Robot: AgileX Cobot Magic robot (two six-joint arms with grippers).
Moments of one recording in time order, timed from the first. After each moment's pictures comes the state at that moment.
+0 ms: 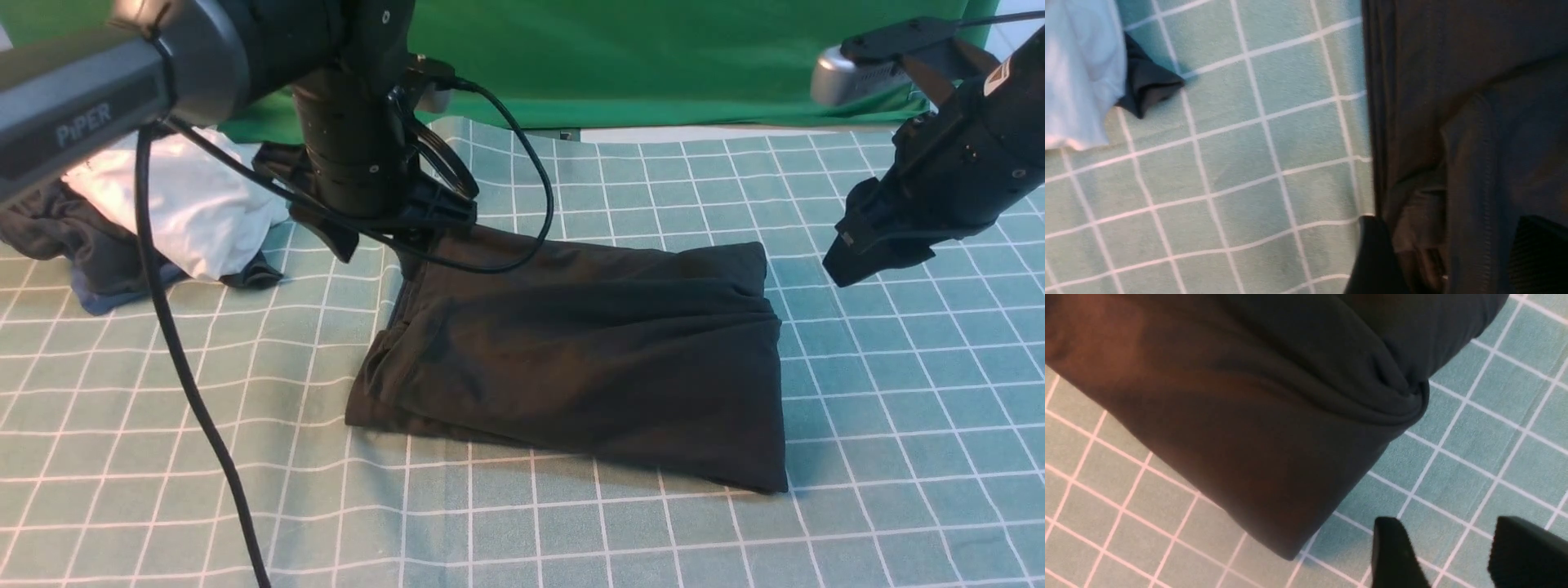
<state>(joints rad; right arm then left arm) 0.24 1.62 -1.38 0.29 1.09 -0.41 -0.39 1.93 -1.68 0.13 1.22 -0.17</state>
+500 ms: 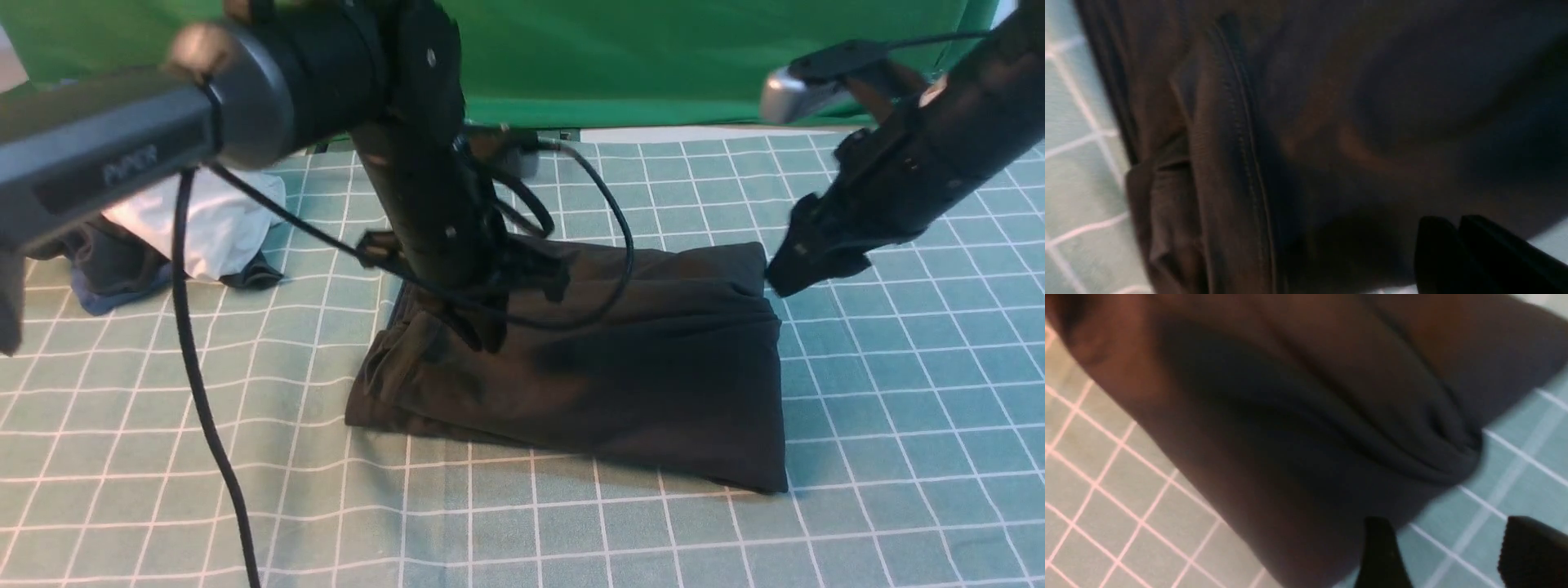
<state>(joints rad) 0.25 1.77 -1.43 0.43 1.05 -0.60 -0.45 1.95 -1.55 -0.18 1.12 -0.05</state>
